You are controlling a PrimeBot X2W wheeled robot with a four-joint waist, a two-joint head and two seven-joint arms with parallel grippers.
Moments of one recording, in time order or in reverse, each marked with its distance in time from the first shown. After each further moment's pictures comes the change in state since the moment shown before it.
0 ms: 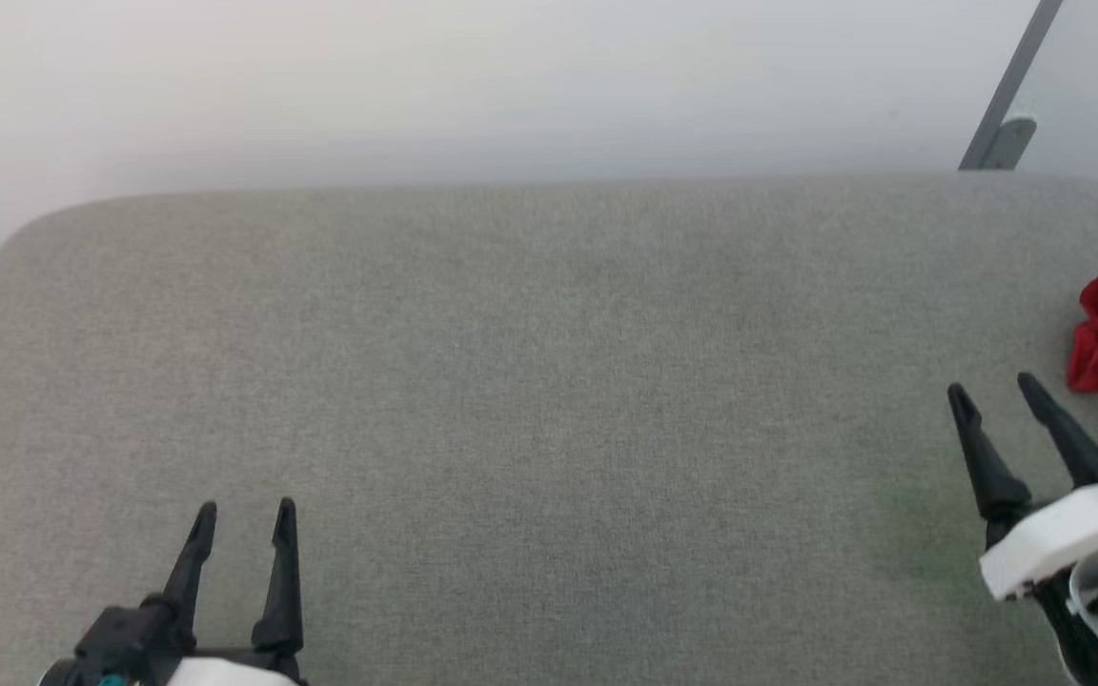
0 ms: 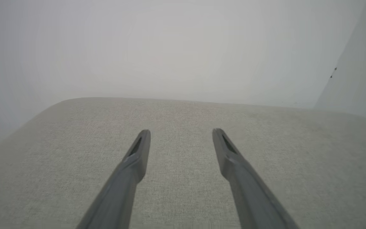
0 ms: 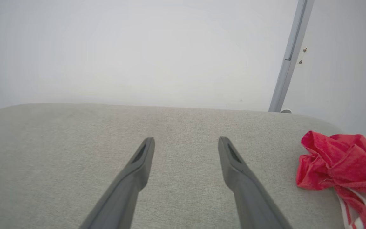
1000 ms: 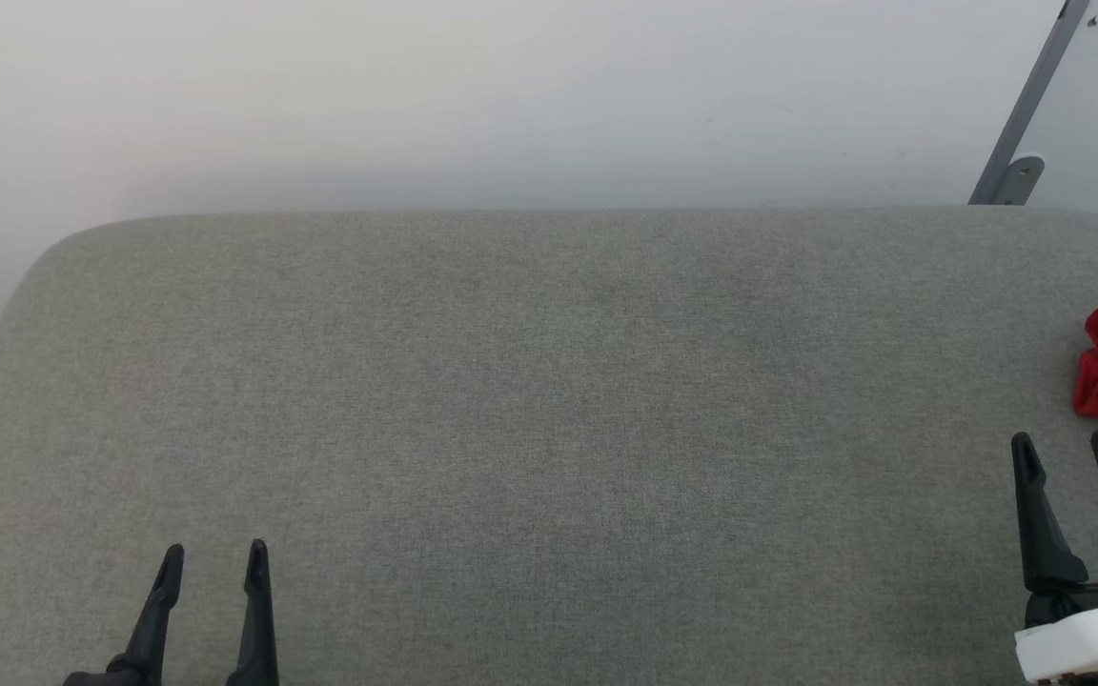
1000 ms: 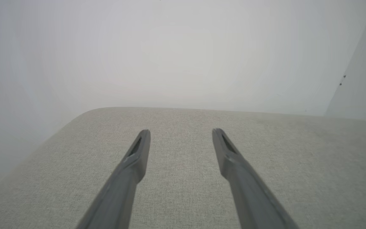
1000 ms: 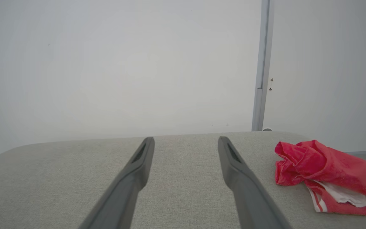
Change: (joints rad) left arm 0.141 -0.017 0.044 -0.155 0.033 0.000 0.000; right arm 0.332 0.185 -0.314 -0.442 -0.147 0.000 0.077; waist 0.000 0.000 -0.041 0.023
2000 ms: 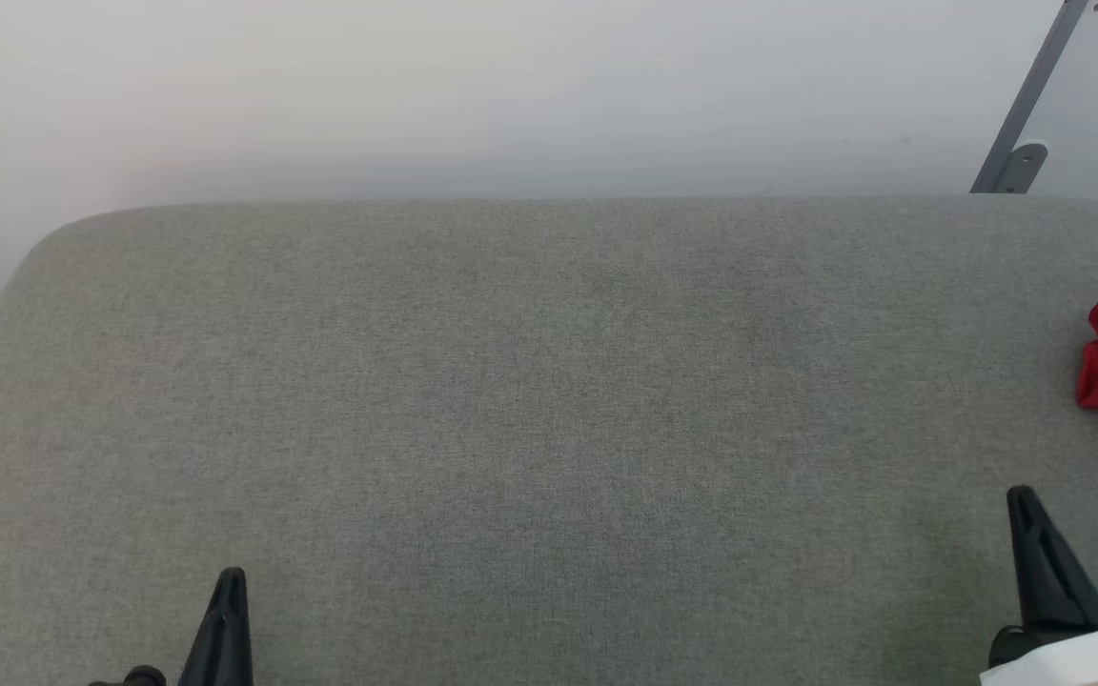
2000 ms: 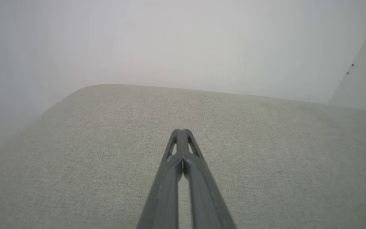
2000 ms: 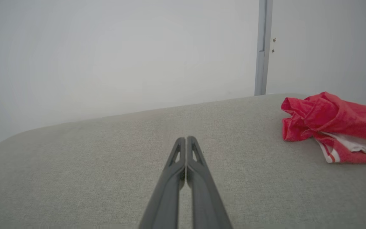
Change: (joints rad) left arm 0.001 -0.028 0.002 0.066 -0.002 0.000 0.003; right arm 0.033 0.048 0.014 0.072 0.010 0.000 0.002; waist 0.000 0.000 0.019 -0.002
